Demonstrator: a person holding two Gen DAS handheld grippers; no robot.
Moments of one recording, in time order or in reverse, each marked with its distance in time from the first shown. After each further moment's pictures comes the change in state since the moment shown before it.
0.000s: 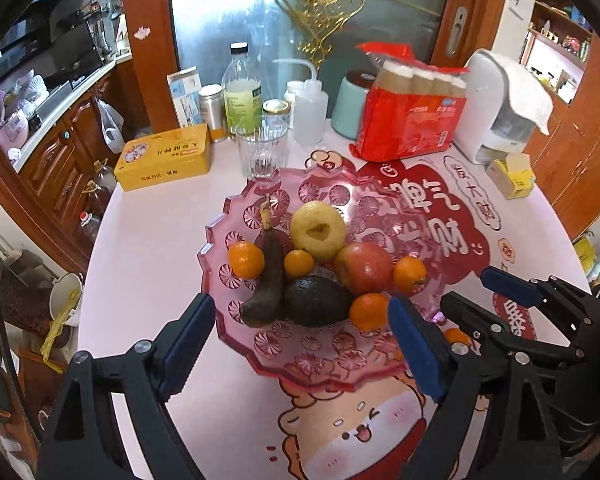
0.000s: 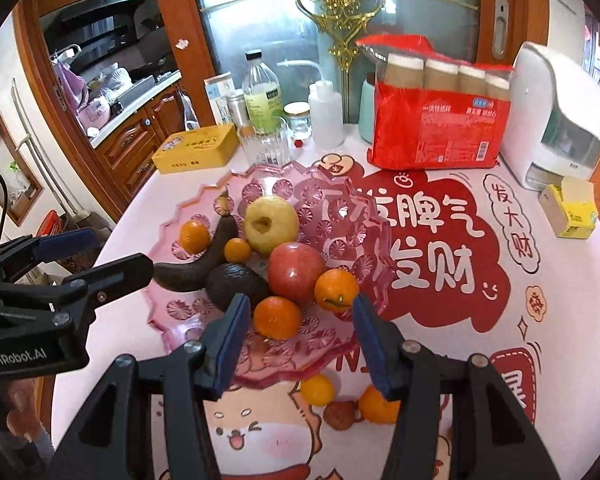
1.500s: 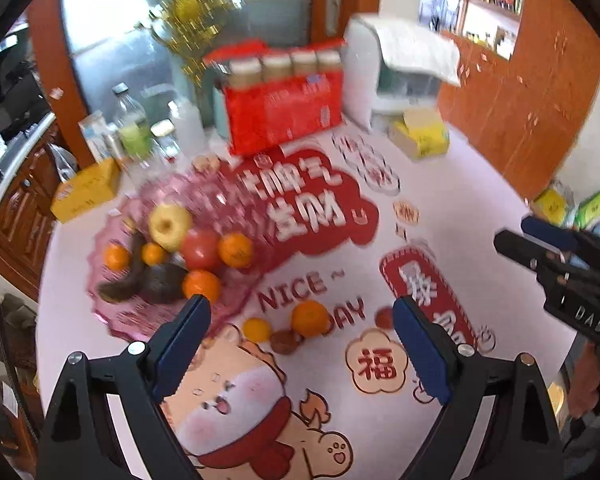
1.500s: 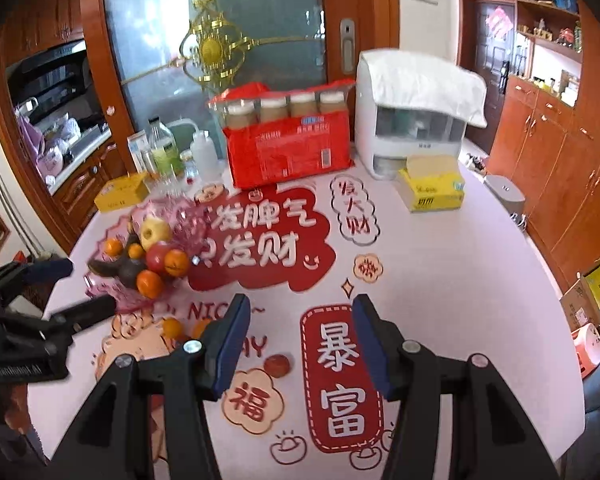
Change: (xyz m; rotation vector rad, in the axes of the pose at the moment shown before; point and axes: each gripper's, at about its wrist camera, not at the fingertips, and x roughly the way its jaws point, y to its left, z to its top) left arm -0.022 -0.189 -0.046 0.182 0.018 -0.092; right arm -0.139 -0.170 -0.075 0.124 -0.108 -0.172
